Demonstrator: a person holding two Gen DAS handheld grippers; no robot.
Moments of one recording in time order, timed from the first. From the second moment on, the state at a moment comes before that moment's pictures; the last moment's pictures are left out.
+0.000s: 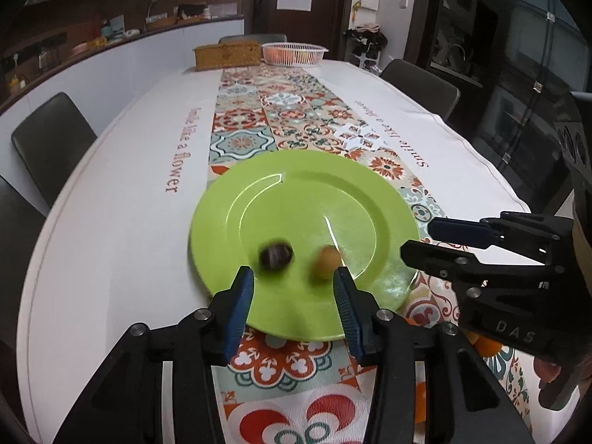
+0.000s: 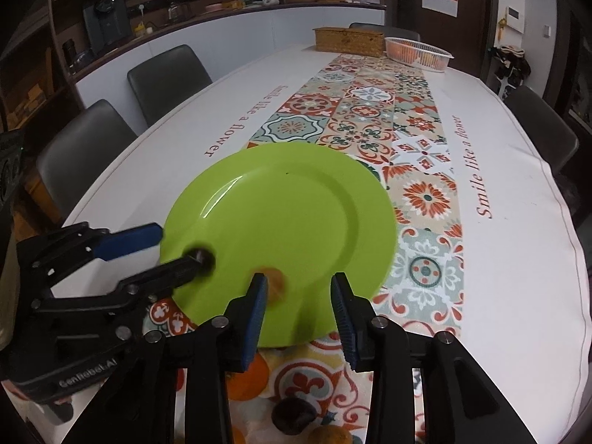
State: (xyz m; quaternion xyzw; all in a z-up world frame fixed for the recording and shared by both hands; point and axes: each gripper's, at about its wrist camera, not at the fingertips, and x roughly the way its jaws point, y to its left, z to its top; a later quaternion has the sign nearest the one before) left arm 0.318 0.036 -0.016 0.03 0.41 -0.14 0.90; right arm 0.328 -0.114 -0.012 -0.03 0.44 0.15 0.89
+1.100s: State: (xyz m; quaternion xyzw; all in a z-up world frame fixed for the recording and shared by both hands) left arm 0.150 0.046 0.066 0.08 0.25 -0.09 0.96; right arm 0.160 -0.136 0.065 -0.04 0.28 0.12 0.95
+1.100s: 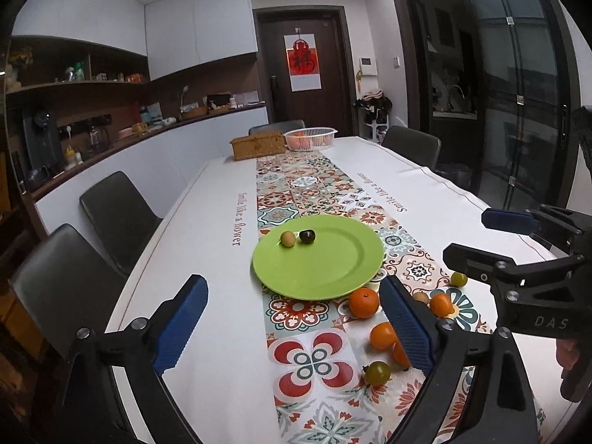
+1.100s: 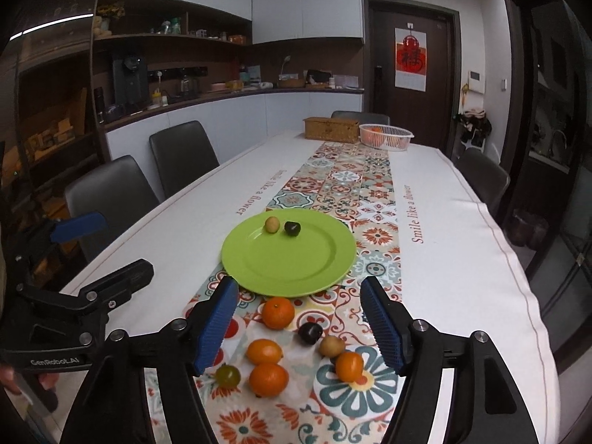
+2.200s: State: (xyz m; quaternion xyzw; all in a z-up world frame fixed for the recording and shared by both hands) left arm 0.118 0.026 -0.005 0.14 0.29 -0.18 0.93; right arm 0.118 -0.121 0.002 -0.14 0.31 0.17 0.92
